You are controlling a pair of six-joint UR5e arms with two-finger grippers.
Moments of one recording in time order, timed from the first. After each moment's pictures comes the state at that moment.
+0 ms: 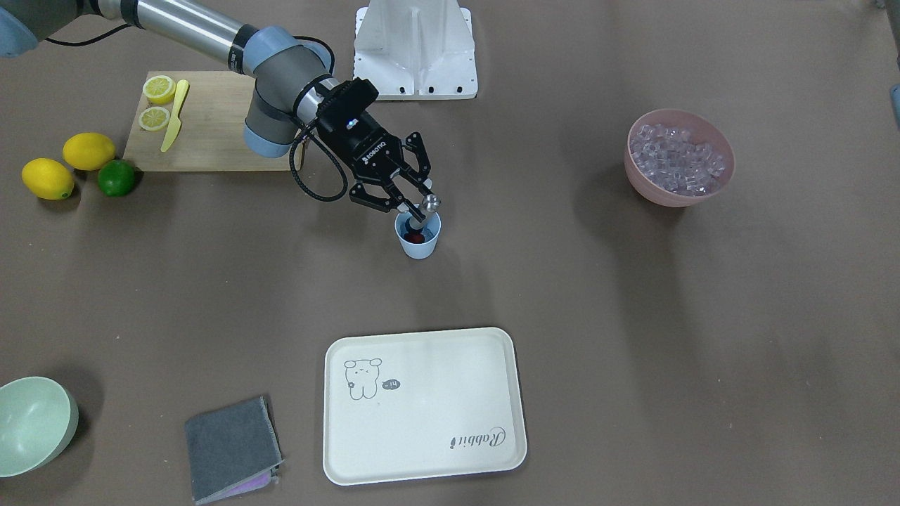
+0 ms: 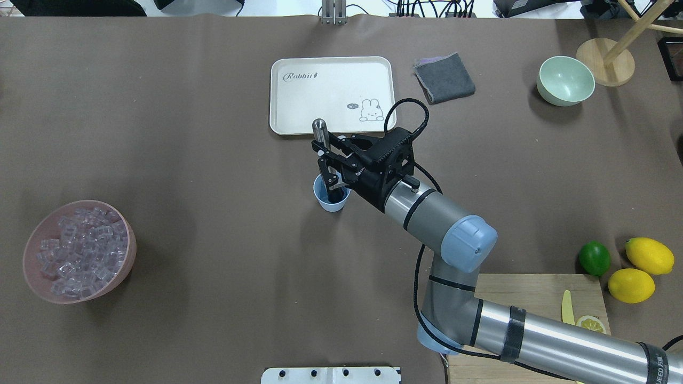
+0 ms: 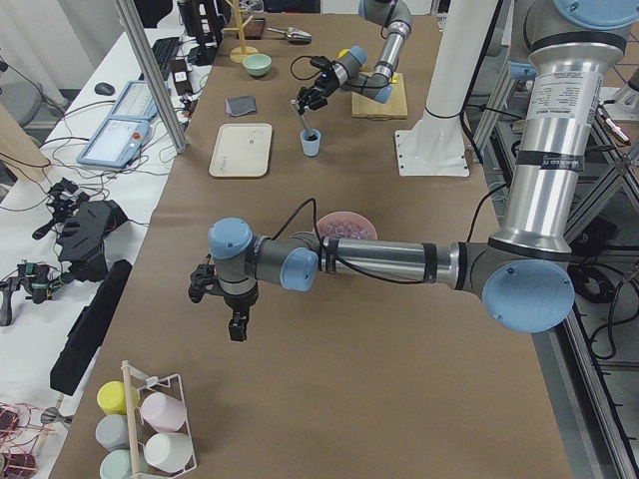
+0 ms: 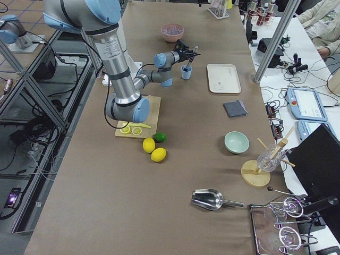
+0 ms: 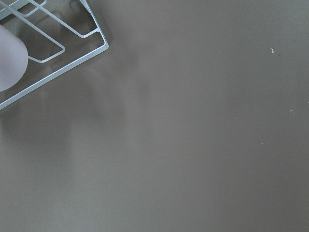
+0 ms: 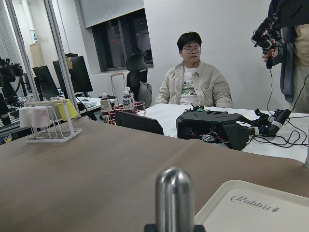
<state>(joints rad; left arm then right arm) -1.43 -1.70 -1.48 -1.74 -2.24 -0.19 0.38 -1.00 1.45 -0.13 1.17 0.56</state>
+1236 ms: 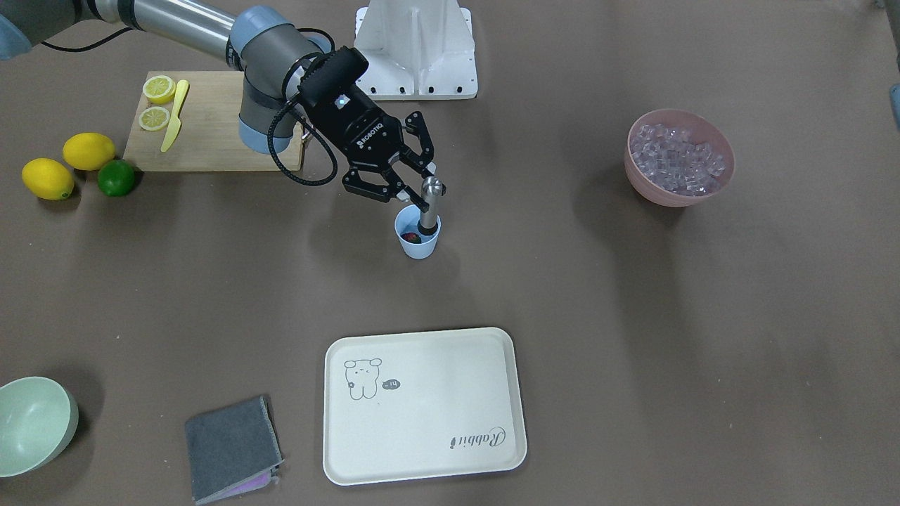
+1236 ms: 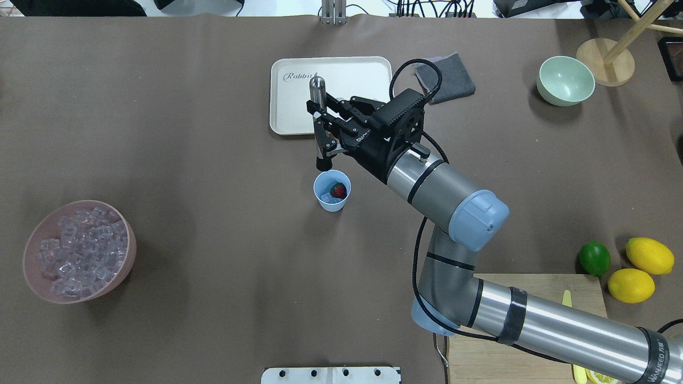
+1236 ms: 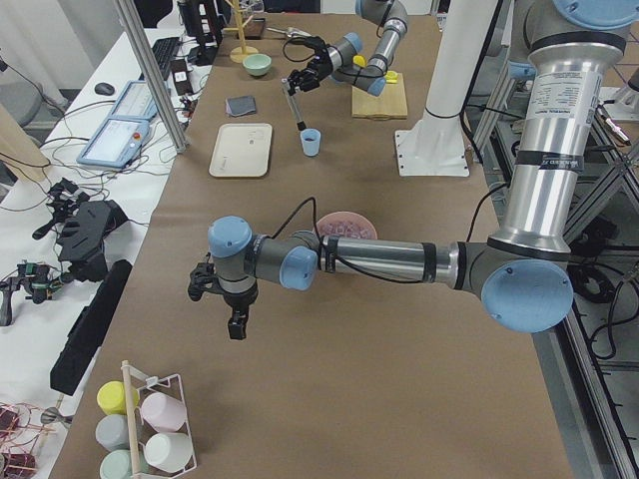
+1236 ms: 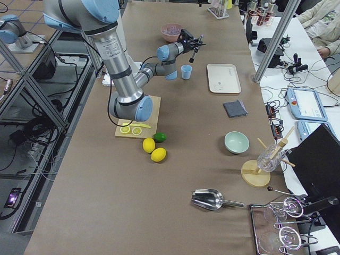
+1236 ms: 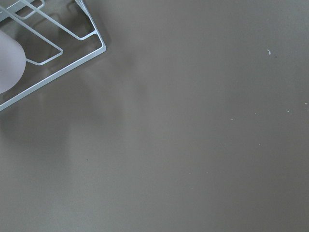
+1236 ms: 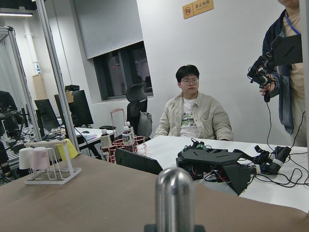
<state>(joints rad) -1.43 -1.70 -1.48 -1.74 -2.24 -0.19 0.43 -0.98 1.51 -0.14 1.17 0.57</state>
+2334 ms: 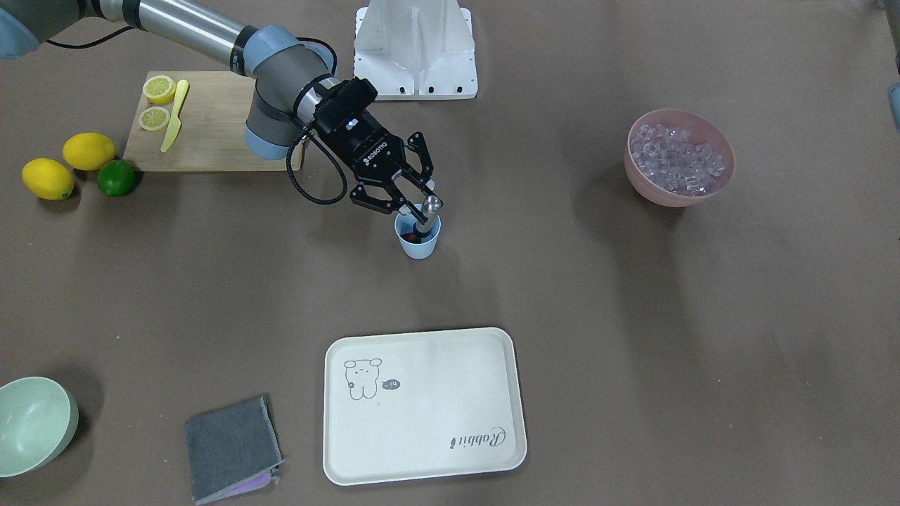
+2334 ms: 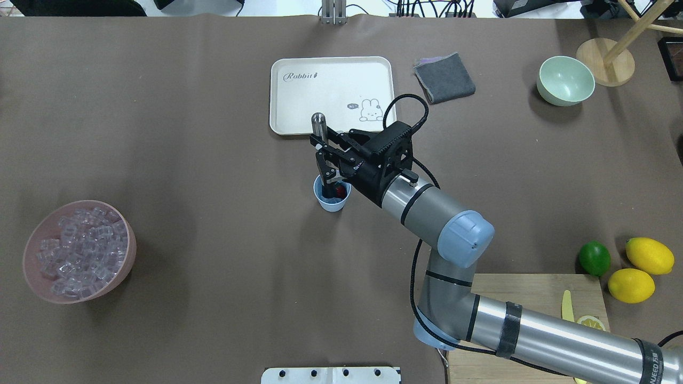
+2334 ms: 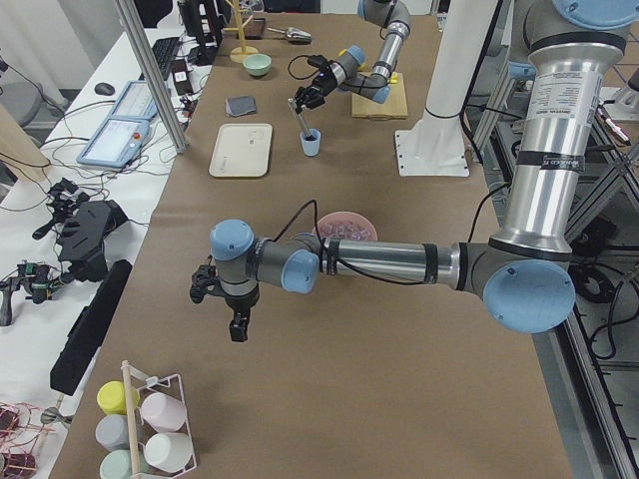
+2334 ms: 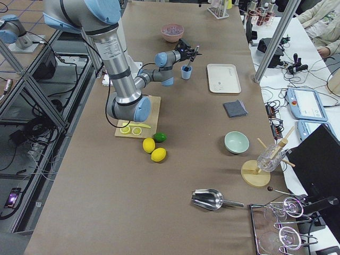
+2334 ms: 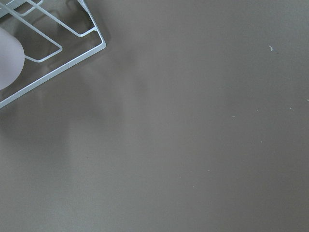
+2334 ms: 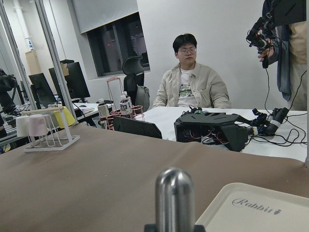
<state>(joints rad) -1.43 -1.69 -1.47 -1.77 -2.24 -0.19 0.39 -0.99 1.43 -0.13 1.17 0.60</state>
